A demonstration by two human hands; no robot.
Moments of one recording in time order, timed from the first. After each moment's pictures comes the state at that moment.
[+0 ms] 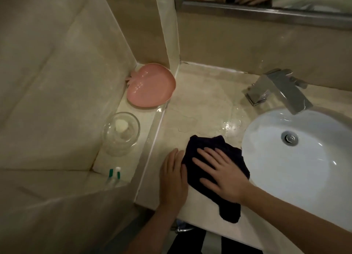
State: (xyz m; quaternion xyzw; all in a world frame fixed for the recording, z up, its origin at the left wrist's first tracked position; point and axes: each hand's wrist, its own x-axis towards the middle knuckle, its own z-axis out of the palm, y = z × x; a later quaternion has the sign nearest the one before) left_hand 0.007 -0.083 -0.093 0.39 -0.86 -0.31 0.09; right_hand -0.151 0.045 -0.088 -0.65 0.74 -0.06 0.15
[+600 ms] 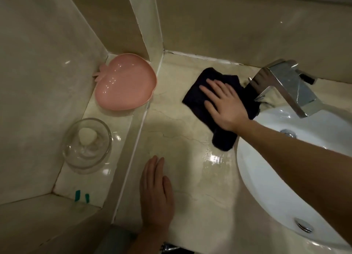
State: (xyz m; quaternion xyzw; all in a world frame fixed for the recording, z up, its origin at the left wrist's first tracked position) left_hand 0.001 -0.085 -0.111 0.43 -0.84 -0.30 0.14; right_hand -0.325 -0.064 -0.107 -0.50 0.85 -0.09 0.10
